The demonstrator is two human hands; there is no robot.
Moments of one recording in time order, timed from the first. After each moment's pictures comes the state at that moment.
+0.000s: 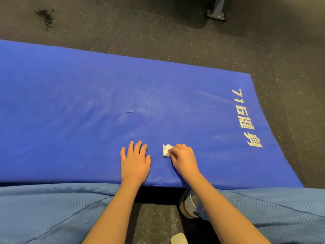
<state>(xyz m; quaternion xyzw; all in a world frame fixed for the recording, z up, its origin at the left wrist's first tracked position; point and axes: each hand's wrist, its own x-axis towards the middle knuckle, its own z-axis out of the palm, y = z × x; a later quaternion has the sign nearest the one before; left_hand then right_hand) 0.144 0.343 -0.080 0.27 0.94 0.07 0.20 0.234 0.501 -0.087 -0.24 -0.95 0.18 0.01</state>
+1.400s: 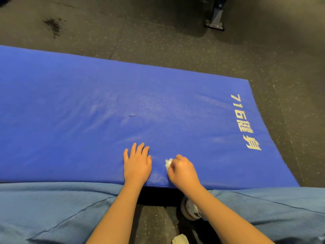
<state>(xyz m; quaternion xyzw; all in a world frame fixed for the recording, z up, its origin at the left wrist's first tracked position) 0.140 0.341 -0.077 0.26 0.94 0.08 0.21 0.248 0.460 -0.054 -0.26 -0.94 0.23 -0.05</state>
